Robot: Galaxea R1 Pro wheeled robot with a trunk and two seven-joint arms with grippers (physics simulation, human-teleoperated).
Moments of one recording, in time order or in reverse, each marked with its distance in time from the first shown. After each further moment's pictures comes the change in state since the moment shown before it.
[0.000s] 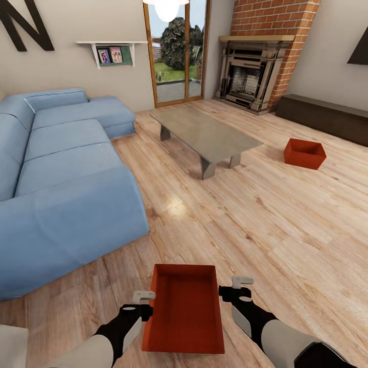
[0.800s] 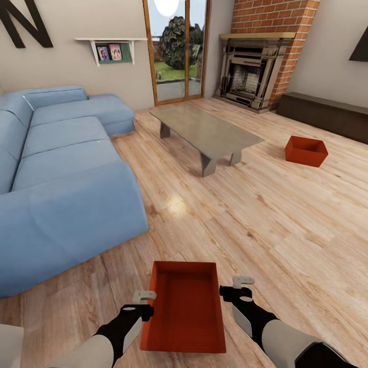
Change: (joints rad) left arm 0.000 -0.001 0.003 0.002 0.005 -0.004 -0.011; right arm 0.000 -0.004 0.000 0.000 -0.001 0.000 0.000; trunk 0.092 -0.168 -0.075
